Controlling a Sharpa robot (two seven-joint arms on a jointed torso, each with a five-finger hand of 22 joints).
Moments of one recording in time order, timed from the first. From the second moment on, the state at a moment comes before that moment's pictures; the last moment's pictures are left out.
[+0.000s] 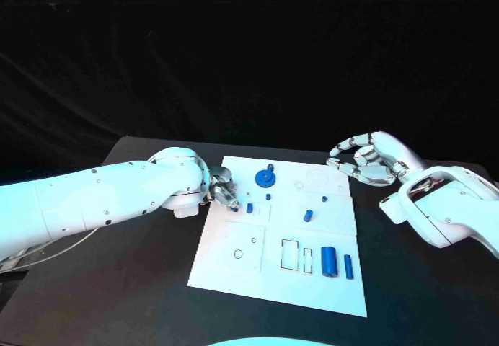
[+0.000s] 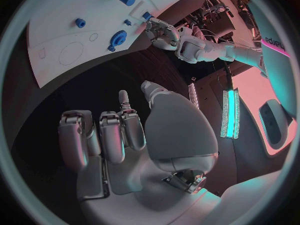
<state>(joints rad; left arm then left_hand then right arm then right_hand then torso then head) 1.28 -0.80 -0.06 1.51 -1.11 0.16 -0.56 1.05 -0.22 0.78 0.13 0.28 0.92 0.05 0.72 0.64 1.36 -0.03 1.21 1.10 1.47 -0.08 1.57 1.31 0.07 1.44 0.03 1.47 1.31 1.32 -0.93 -0.13 1.62 -0.98 -0.54 0.11 1.26 -0.13 0.27 0.29 0.26 0.86 0.16 0.27 0.45 1.45 0.08 1.45 1.31 1.46 0.01 1.55 1.31 0.01 1.47 0.13 1.50 1.31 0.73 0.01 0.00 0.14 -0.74</state>
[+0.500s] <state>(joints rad) 1.28 -0.79 -0.06 1.50 -1.11 0.17 -0.57 1.02 -0.22 0.70 0.19 0.27 0.94 0.03 0.72 0.62 1.37 -0.03 1.22 1.11 1.47 -0.08 1.57 1.31 0.07 1.44 0.03 1.47 1.31 1.32 -0.93 -0.13 1.63 -0.98 -0.54 0.11 1.26 -0.13 0.27 0.29 0.26 0.86 0.16 0.28 0.45 1.45 0.08 1.45 1.31 1.46 0.01 1.55 1.31 0.01 1.46 0.12 1.50 1.31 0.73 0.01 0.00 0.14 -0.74</state>
